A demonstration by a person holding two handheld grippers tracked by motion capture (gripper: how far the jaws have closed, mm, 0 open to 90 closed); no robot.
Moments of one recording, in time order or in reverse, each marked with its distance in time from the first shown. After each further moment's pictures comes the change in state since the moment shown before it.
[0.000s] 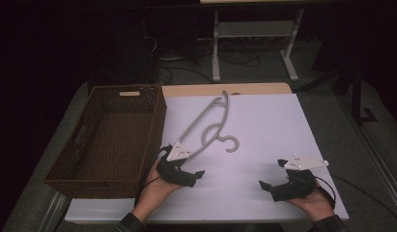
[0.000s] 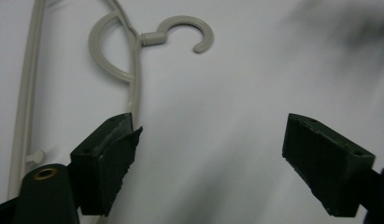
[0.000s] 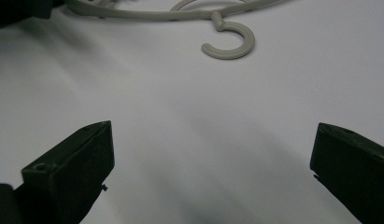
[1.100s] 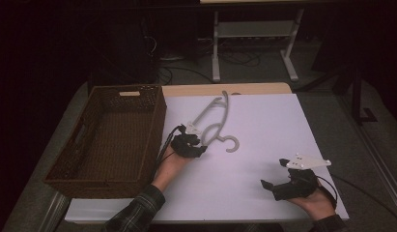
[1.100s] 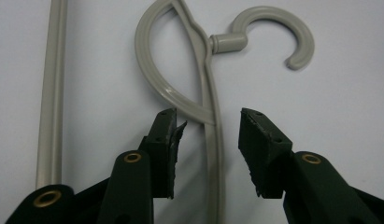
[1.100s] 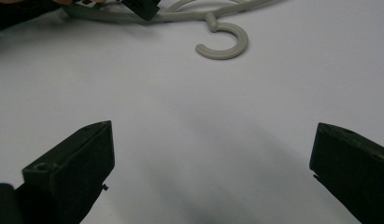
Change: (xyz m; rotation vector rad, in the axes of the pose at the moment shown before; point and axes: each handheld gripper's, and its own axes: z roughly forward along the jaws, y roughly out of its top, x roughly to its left) left arm 0.051 0.025 0.073 0.127 0.061 -0.025; right arm -0.004 -0.001 -0.003 -0.004 -0.007 0.014
